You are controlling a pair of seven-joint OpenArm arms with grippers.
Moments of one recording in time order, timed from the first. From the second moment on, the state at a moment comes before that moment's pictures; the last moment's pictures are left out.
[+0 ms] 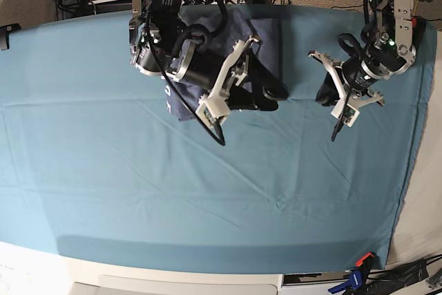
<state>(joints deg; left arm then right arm) 14.0 -19.1 -5.4 109.9 -25.9 -27.5 50.6 -9.3 -5.3 -6.0 112.5 41.5 39.6 -56.0</state>
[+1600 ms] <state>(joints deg) 20.7 -17.7 -5.4 109.9 -32.9 -28.9 52.3 -8.2 5.6 -1.0 104.4 2.6 20.8 -59.3</state>
